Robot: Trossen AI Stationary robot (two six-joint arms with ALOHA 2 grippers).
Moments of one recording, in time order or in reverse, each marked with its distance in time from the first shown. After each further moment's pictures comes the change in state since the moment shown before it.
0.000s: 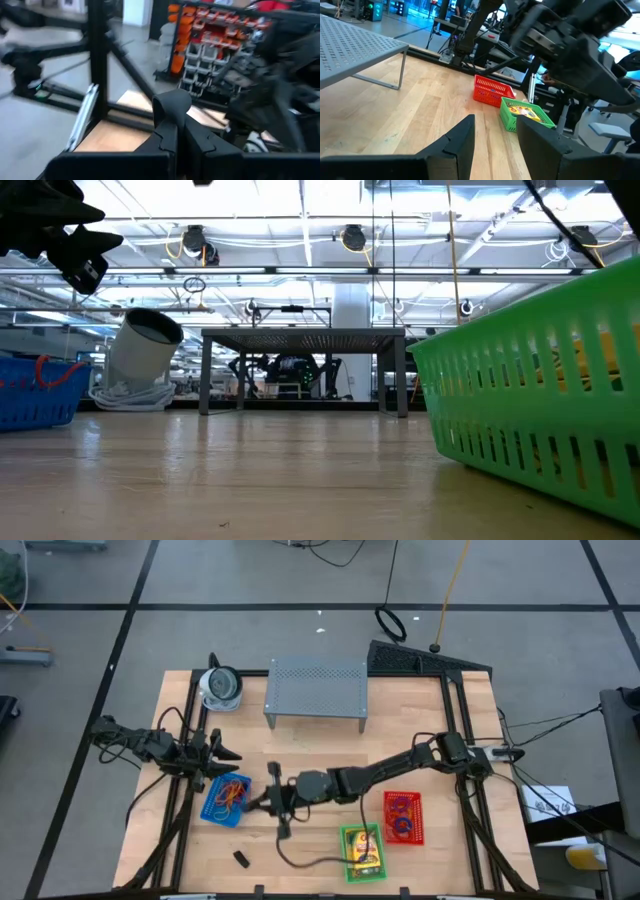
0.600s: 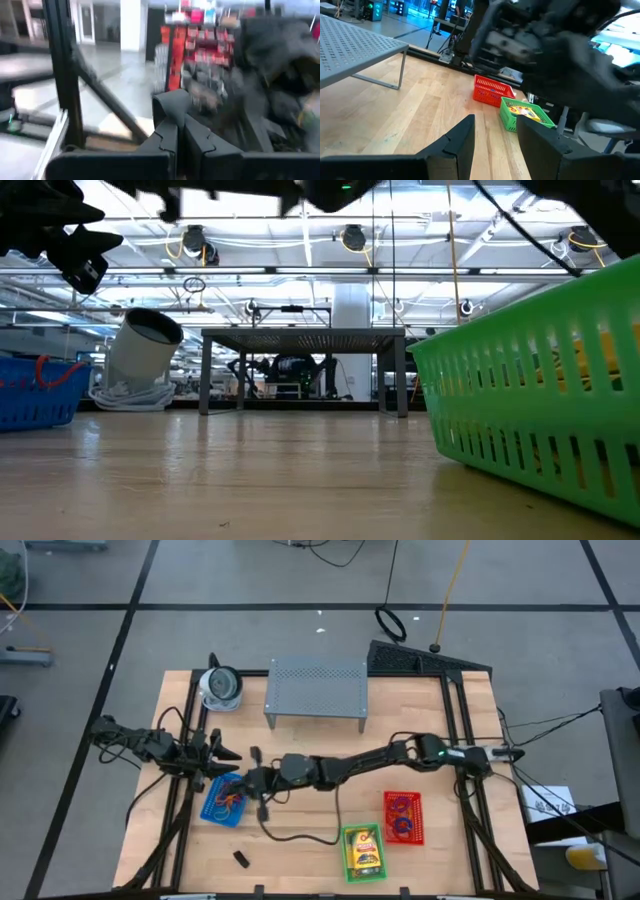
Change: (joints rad) left arm 0.000 0.000 0.000 0.000 0.000 0.000; right arm -0.098 0.179 0.186 0.125 -0.107 0.067
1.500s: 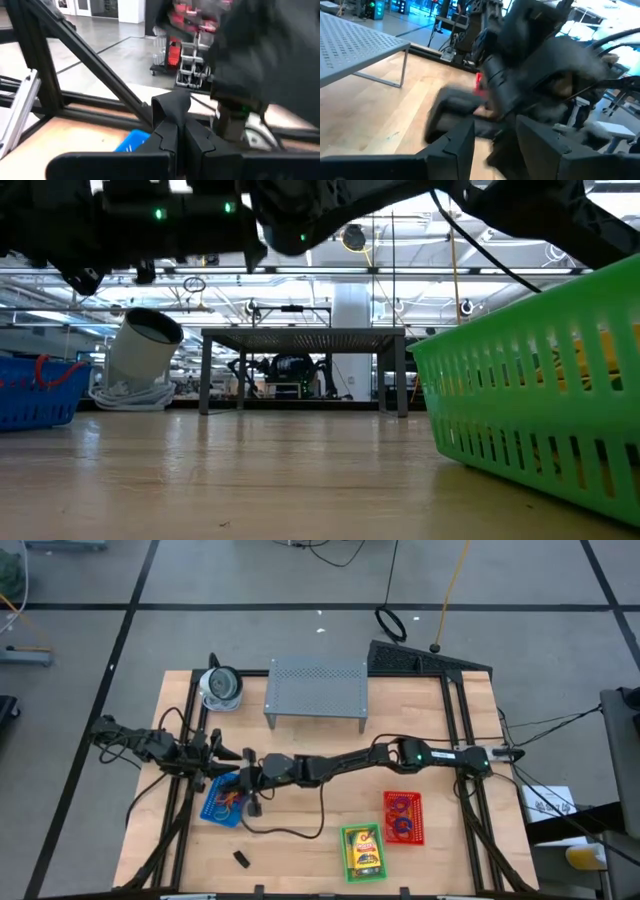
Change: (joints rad) left arm 0.000 0.005 0.000 -0.005 -0.003 0.000; right arm -0.054 0.232 0.269 -0.175 -0.030 -0.009
